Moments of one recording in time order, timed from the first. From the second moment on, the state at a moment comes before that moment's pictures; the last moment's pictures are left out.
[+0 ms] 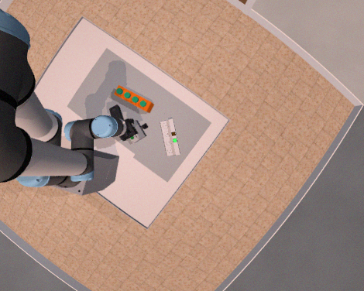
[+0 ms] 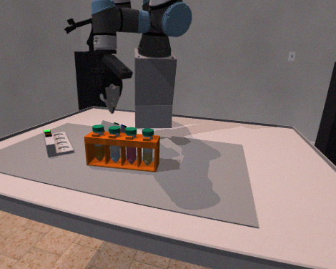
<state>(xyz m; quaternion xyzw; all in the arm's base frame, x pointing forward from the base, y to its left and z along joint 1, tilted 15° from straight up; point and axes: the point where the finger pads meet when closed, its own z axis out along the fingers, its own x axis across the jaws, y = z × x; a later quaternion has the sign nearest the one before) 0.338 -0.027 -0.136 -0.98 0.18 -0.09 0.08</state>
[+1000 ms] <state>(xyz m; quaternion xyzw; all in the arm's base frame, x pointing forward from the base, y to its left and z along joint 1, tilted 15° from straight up) 0.338 -0.027 -0.136 -0.98 0.18 -0.09 0.08</state>
